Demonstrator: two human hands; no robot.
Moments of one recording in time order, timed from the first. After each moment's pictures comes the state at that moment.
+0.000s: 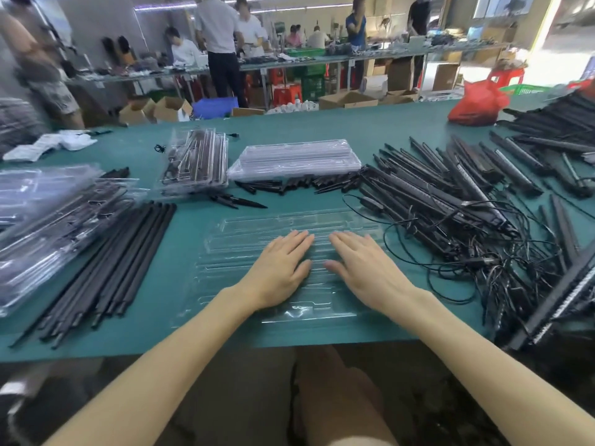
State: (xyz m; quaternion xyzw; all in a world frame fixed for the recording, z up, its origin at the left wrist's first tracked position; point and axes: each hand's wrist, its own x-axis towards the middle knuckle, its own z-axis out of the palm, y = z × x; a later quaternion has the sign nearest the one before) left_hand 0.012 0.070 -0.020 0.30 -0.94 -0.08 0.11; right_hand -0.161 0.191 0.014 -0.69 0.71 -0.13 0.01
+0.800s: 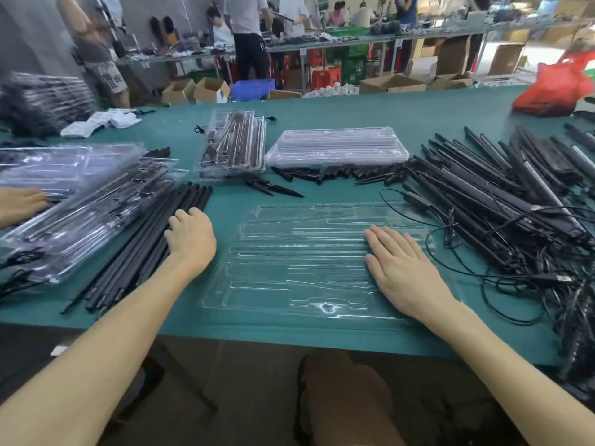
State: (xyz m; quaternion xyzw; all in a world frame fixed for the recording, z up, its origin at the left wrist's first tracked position) left_hand 0.148 -0.006 0.010 0.73 -0.67 0.06 0.08; right_hand -0.167 0.172 -0.023 -0.67 0.73 -0.09 -0.03
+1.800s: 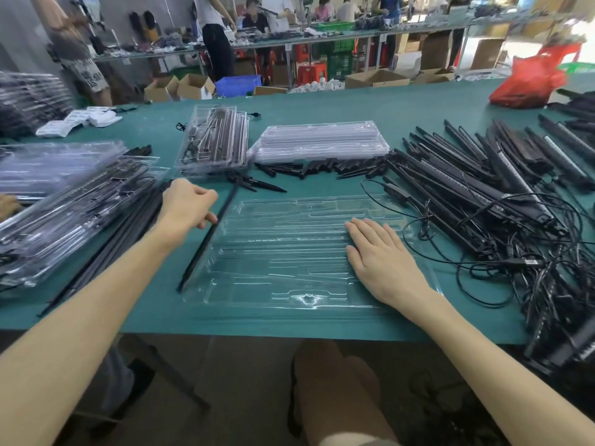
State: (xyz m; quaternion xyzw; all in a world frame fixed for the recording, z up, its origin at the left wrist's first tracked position) left_hand 0.120 -0.004 0.062 0.64 -0.67 -0.19 0.33; right_hand -0.167 0.168 -0.021 -0.66 0.74 -0.13 -0.01
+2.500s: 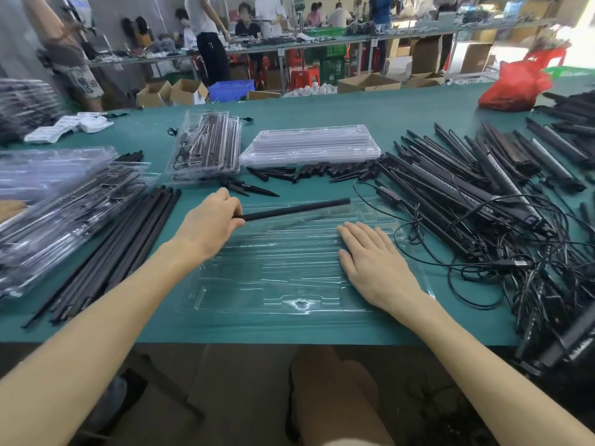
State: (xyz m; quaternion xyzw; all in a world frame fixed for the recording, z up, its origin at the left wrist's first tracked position) left_hand 0.095 0.002 0.037 0.46 -0.87 0.02 0.15; right_hand -0.167 0.166 -0.022 -0.67 0.73 -0.14 -0.01
